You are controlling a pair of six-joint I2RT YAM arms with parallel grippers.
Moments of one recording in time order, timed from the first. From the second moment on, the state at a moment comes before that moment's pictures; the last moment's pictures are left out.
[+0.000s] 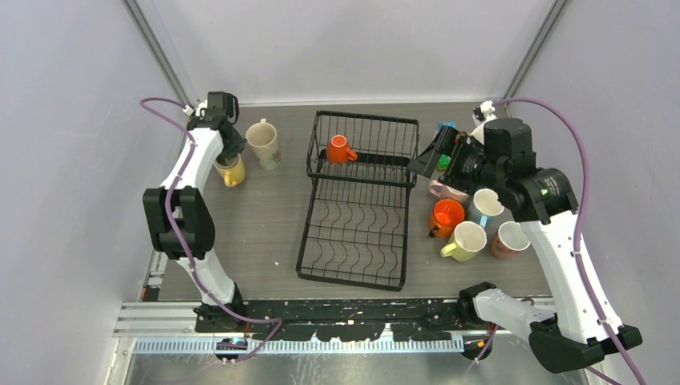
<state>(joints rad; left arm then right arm) -0.01 1.77 1.56 -0.76 -0.28 -0.69 0.32 1.05 1.47 -1.02 -0.19 0.65</state>
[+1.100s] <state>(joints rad) 0.03 1.88 1.60 -0.71 -0.25 -0.71 0.32 1.06 1.44 -1.02 -0.20 0.65</state>
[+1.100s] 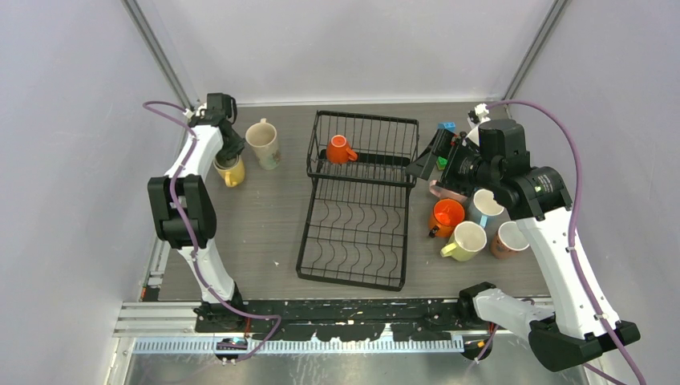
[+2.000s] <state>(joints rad) 0.03 1.85 1.60 -0.72 -0.23 -0.66 0.32 1.06 1.44 -1.01 -0.22 0.65</state>
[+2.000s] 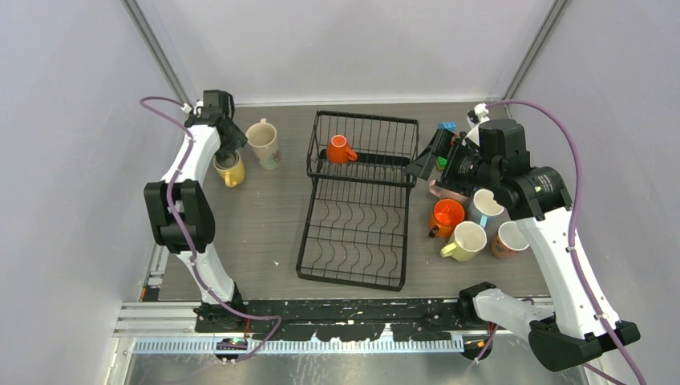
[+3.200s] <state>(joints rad) -0.44 1.41 1.74 -0.79 -0.27 -0.50 0.33 1.01 1.44 -1.03 -0.12 0.64</state>
